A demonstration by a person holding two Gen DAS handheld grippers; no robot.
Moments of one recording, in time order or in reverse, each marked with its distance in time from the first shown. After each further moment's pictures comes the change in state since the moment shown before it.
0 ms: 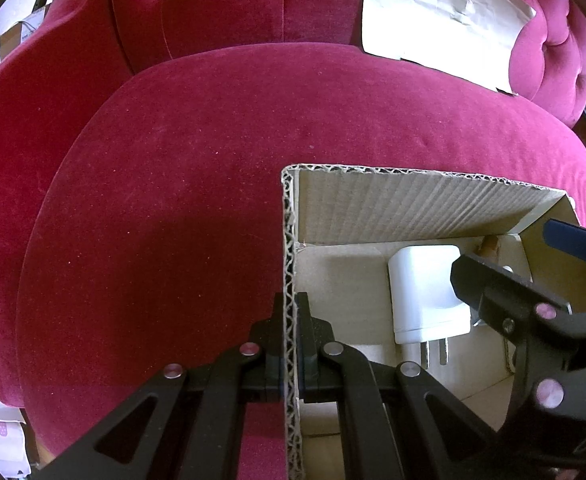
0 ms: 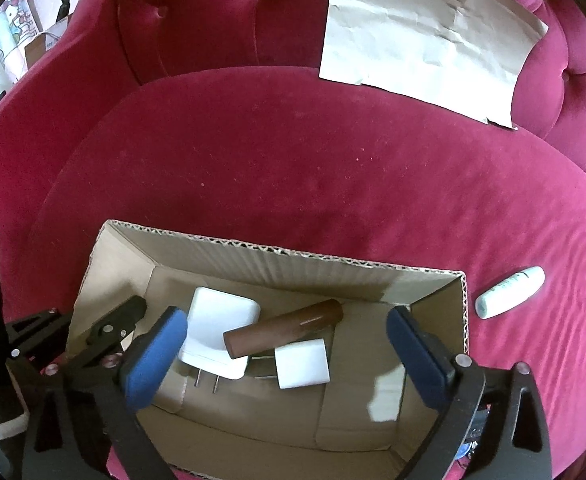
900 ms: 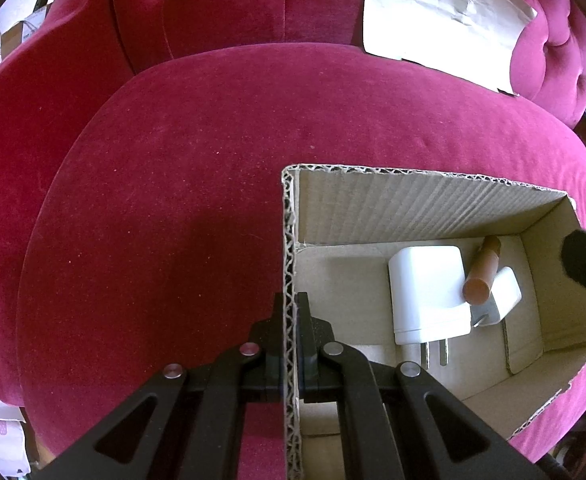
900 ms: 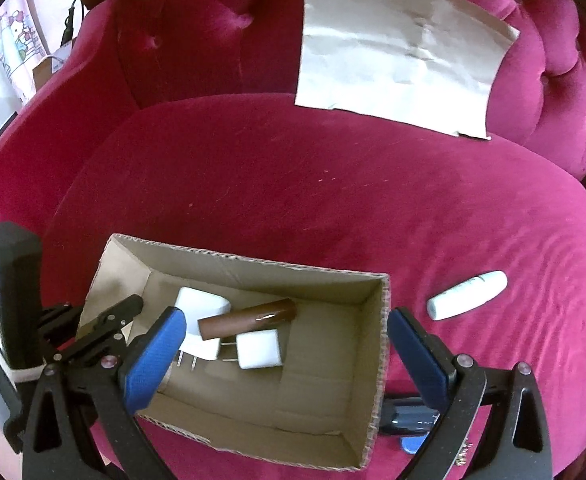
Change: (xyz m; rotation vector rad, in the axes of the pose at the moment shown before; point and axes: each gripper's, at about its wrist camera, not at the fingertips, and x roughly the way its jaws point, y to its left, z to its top) left arm 0.000 0.002 0.000 -0.002 -0.001 0.000; right arm -0.044 -0.033 -0.006 0.011 -0.069 0.006
